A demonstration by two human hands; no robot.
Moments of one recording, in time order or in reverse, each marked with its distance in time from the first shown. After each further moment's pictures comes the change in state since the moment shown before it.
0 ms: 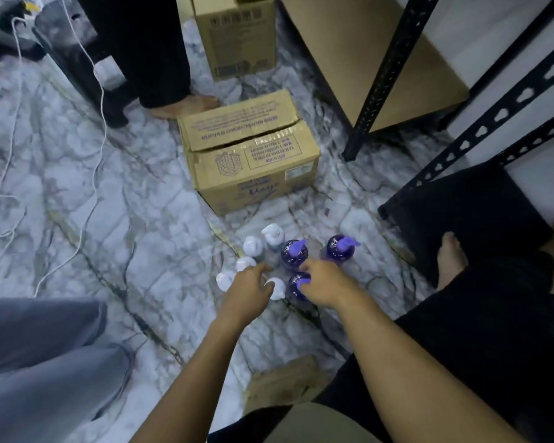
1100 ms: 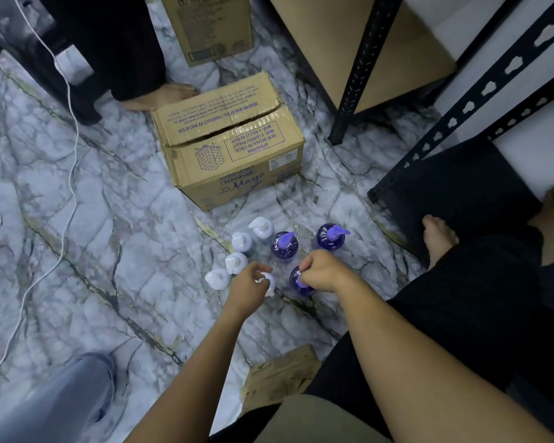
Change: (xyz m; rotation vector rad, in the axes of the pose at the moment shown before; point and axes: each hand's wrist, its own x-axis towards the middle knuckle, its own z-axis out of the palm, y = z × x) left_hand 0.020 -0.006 0.029 -0.235 -0.044 -0.157; right_hand 0.025 0.024 -0.002 0.275 -0.057 0.194
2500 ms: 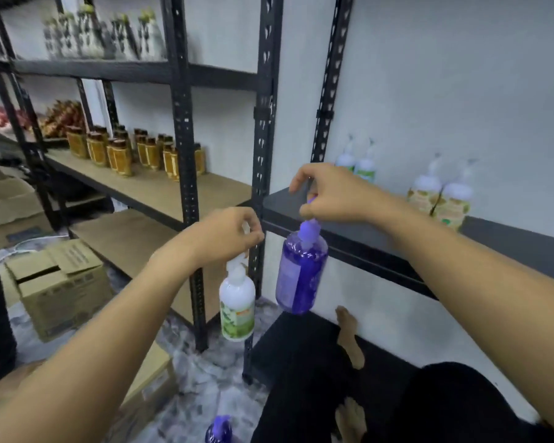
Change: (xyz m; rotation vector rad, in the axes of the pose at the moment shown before) left_hand -0.237 0.463 -0.111 0.594 -0.056 1.225; right_hand -0.454 -0.050 -0.287 -0.202 1.088 -0.425
